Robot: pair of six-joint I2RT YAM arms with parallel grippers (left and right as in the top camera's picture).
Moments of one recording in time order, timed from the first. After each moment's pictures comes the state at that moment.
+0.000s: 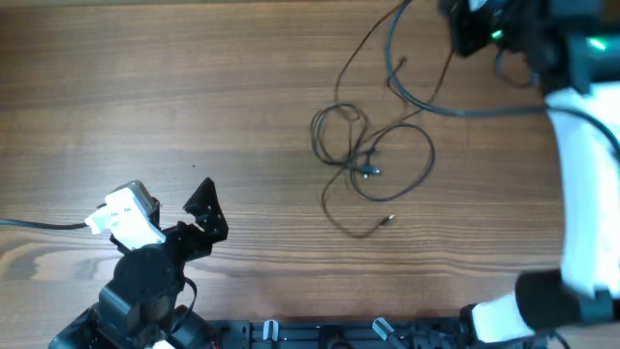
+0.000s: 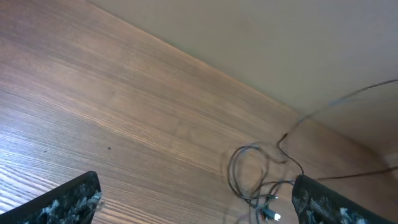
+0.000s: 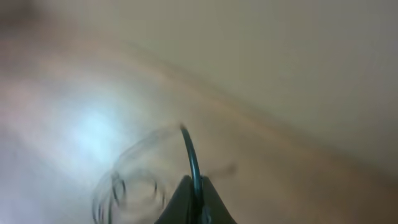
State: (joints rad) left arm -0.63 0.46 0.87 -0.86 -0.56 -0.75; right arm 0.09 1.66 2.07 -0.96 -0.34 -0.29
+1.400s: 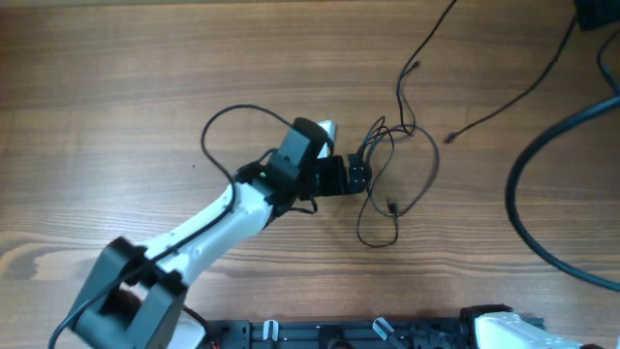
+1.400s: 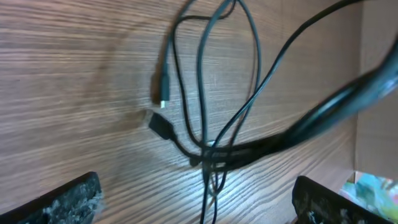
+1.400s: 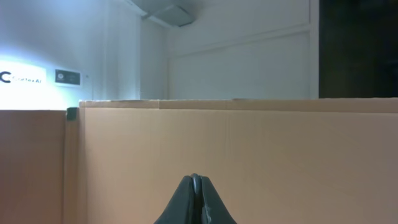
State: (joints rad) left arm -0.65 1.59 0.91 -0.17 0.36 -0.76; right arm 0.09 1.34 2.12 -0.29 -0.43 0.19
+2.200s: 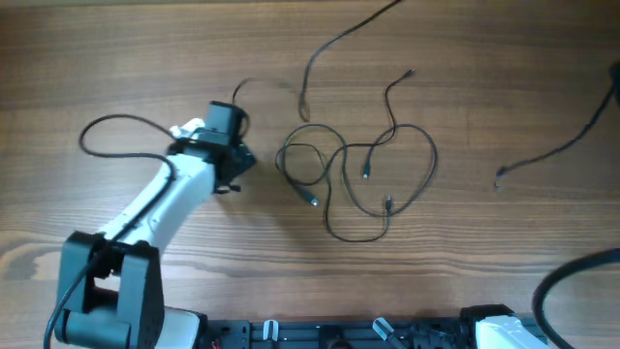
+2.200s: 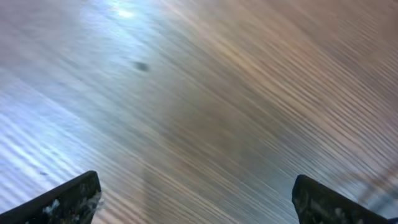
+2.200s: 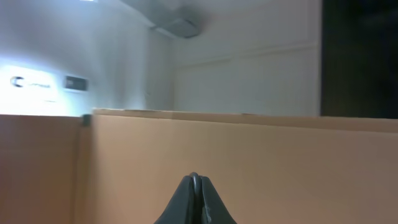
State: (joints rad) left arm -0.23 1.61 0.95 -0.64 -0.26 -0.86; right arm 0.09 1.22 2.12 -0.37 -0.41 0.18
